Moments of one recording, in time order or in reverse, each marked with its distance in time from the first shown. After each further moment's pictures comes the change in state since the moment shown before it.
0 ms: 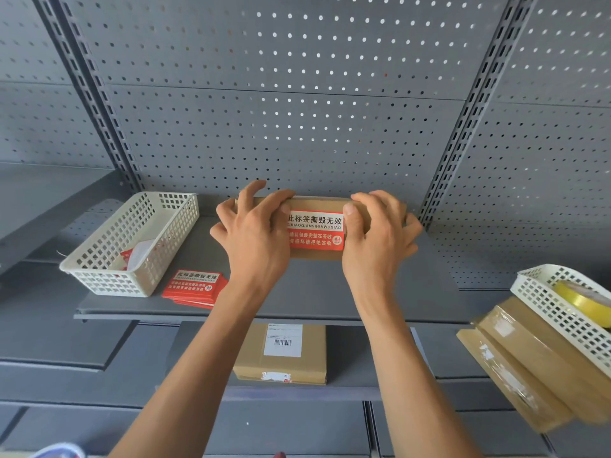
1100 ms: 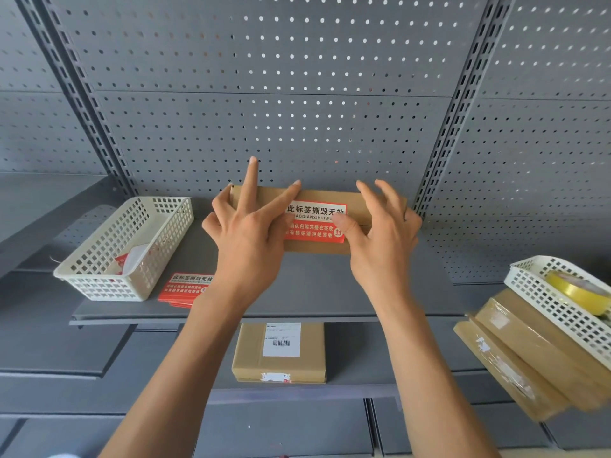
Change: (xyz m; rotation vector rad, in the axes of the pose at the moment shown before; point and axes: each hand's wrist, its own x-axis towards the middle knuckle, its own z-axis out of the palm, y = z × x) left_hand -0.007 0.000 -0.021 0.159 -0.081 0.287; right_hand 0.005 0.001 -0.034 -0.058 -0.211 -0.075
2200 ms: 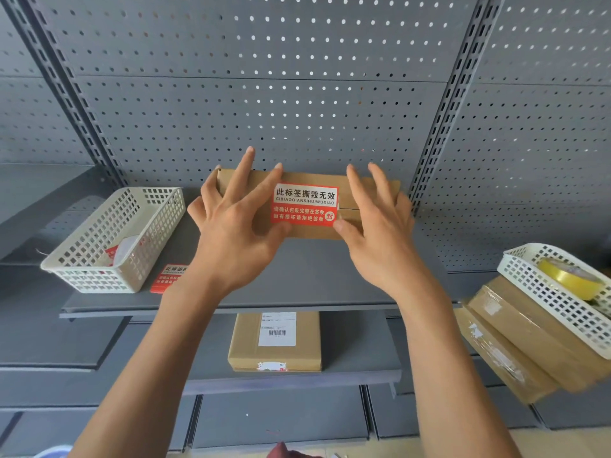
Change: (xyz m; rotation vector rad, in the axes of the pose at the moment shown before) left_hand -0.002 -0.005 -0.017 -0.060 -0.126 0.039; right_hand -0.002 -0.002 -0.030 -0.223 -0.290 -0.159
